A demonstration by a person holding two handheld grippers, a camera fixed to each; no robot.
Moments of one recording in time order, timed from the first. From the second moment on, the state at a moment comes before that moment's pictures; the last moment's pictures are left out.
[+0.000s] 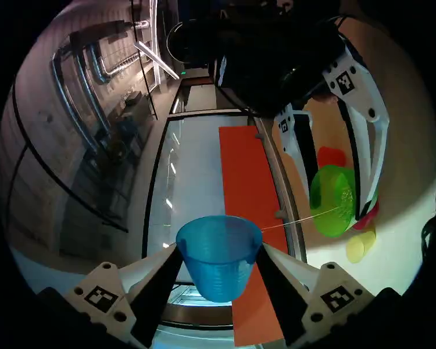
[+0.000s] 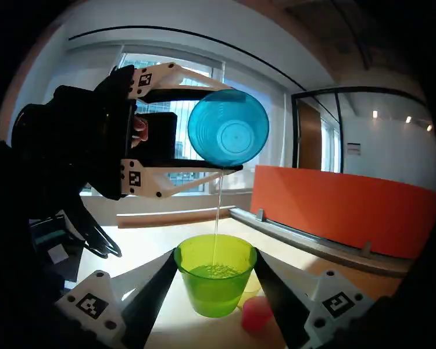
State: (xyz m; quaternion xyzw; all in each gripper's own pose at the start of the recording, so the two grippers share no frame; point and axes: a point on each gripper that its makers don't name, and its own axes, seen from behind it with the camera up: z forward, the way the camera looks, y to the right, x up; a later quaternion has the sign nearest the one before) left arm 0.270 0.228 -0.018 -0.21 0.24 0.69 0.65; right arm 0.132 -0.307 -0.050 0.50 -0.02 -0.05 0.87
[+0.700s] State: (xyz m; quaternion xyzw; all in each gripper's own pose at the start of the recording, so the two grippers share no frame) left arm 0.274 0.233 -0.018 -0.21 0.25 0.71 0.63; right arm 0.136 -0.302 -0.049 0.49 -0.01 -0.05 0.87
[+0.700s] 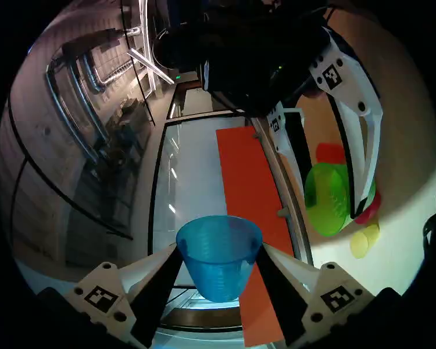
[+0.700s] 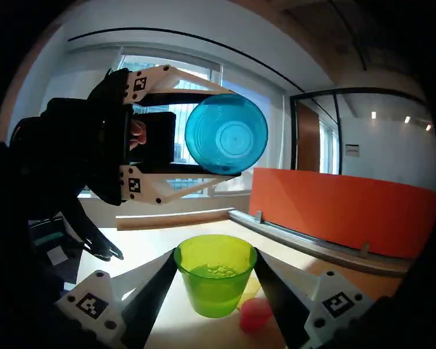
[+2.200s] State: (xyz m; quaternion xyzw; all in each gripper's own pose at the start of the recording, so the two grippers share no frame) left arm 0.277 0.207 0.008 -0.35 0.06 0.15 0.92; right arm 0.161 -0.293 -0.050 0.48 0.01 -0.03 0.88
